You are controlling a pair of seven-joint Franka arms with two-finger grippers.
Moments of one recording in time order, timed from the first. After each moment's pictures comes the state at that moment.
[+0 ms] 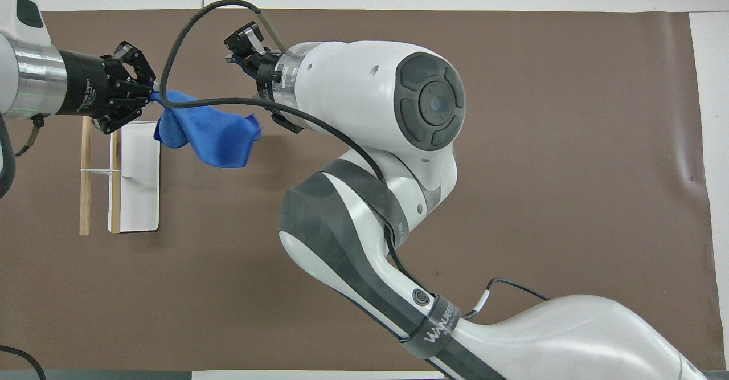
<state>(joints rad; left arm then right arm) -0.13 0.03 -0.02 -1.74 -0.29 2.03 -0.96 0.41 0.51 0.33 -1.23 0.17 2.42 1.46</state>
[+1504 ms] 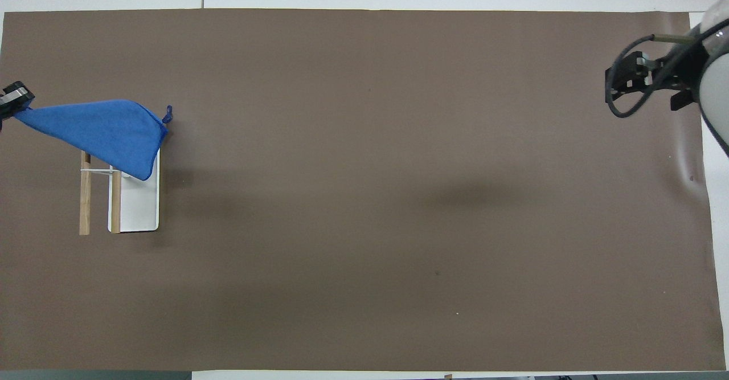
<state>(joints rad) 0.08 -0.12 -0.01 -2.08 0.34 2.43 -0.65 -0.26 0.22 0.32 -1.35 -0.11 1.48 0.21</state>
